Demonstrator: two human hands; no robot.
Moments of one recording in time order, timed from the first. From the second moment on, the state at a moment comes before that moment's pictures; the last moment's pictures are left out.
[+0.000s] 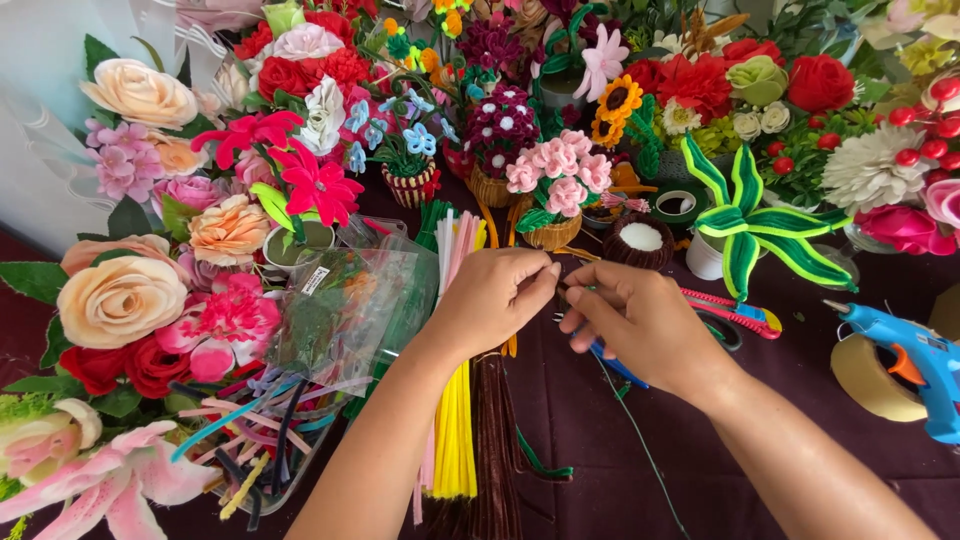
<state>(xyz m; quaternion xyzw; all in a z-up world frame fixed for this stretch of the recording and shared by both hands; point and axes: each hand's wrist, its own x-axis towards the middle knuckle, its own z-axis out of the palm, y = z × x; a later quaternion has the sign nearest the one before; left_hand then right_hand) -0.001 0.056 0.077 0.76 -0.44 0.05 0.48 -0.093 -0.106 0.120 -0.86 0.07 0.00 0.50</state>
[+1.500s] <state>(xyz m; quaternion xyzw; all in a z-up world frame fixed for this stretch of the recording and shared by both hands) -0.016 -0.014 0.008 0.42 -0.09 -0.10 0.90 -0.046 -0.132 0.085 -0.74 0.03 -0.08 0.66</state>
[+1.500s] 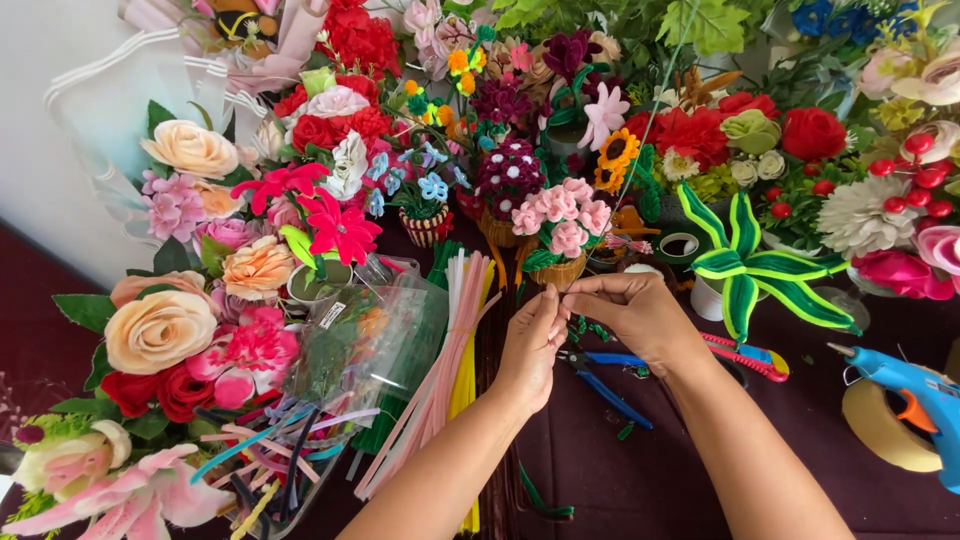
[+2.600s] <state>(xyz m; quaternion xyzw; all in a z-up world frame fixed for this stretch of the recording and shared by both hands) 0.008 0.001 -0.014 0.57 -0.17 -0.01 0.80 -0.041 -0.142 0.080 -0.80 -0.03 -0.13 0.58</state>
